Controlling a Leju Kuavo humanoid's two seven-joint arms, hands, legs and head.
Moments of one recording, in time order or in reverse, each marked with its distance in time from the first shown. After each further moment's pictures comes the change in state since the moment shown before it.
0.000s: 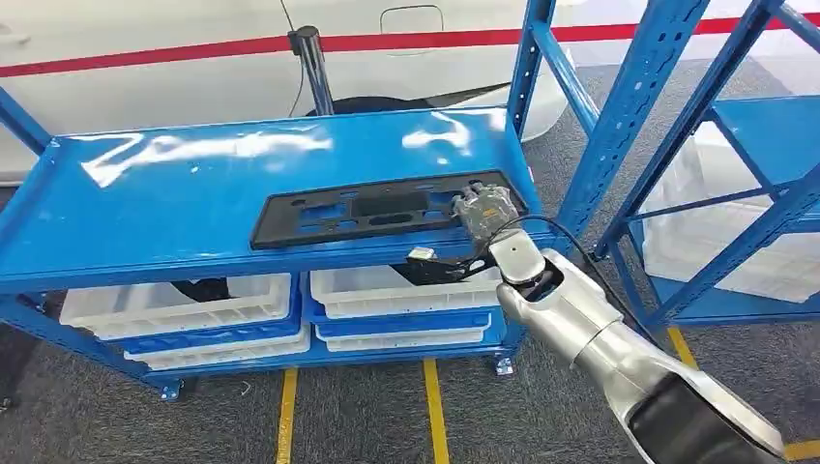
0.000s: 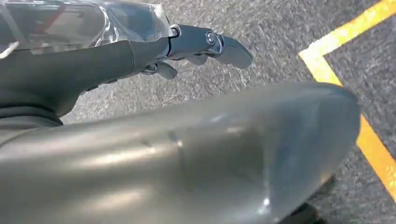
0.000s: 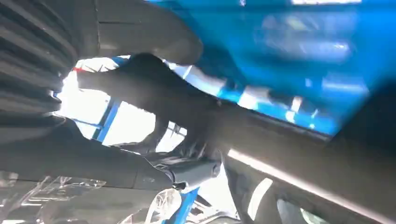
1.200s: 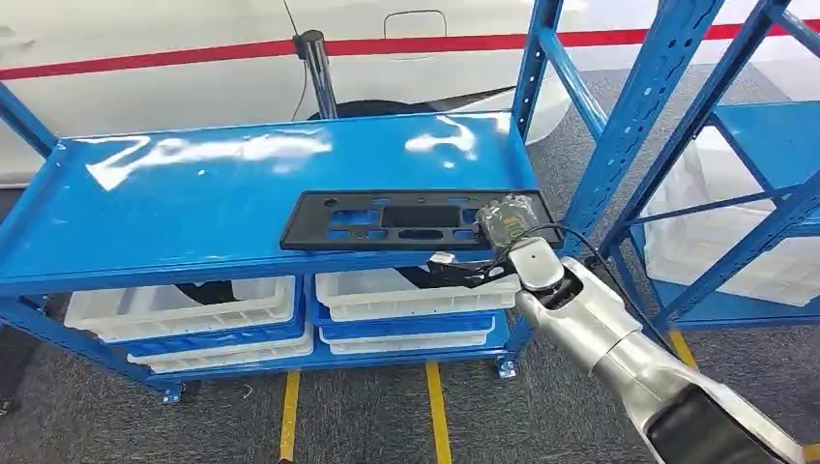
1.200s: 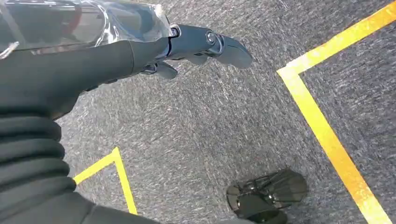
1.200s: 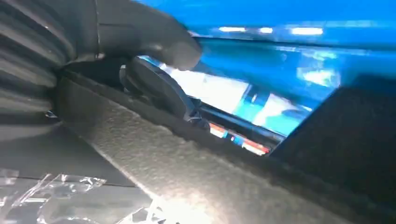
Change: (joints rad) left arm -0.002 0.000 0.001 0.000 0.013 0.038 -0.079; right arm 0.026 -0.087 -0.020 -0.057 -0.008 0.034 0.027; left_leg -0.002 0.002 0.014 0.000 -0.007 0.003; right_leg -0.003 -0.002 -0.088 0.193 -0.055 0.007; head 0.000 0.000
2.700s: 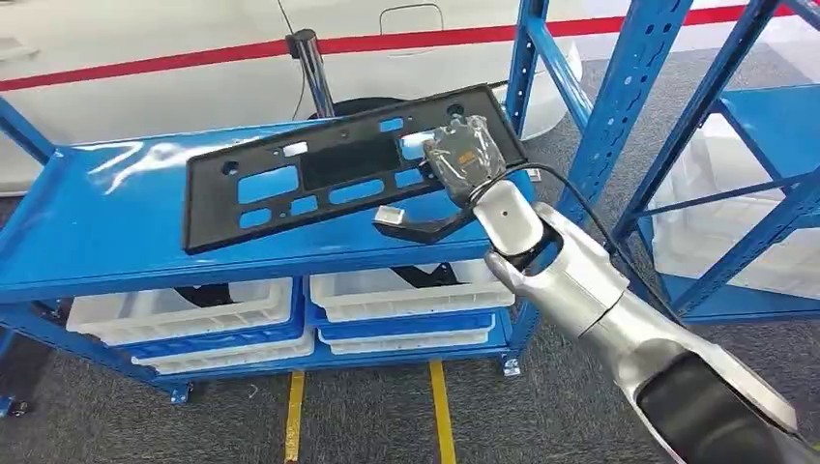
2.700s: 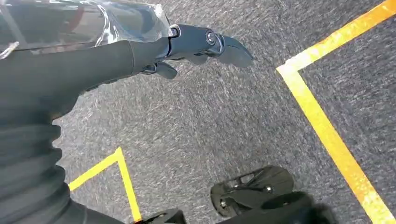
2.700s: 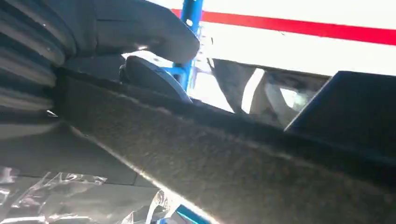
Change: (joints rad) left arm 0.001 -0.008 0.001 0.000 -0.017 -0.009 -0.006; right arm -0.147 0.138 0.024 -0.181 0.165 -0.087 -0.066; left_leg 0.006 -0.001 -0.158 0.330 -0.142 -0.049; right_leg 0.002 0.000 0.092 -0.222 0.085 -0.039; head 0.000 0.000
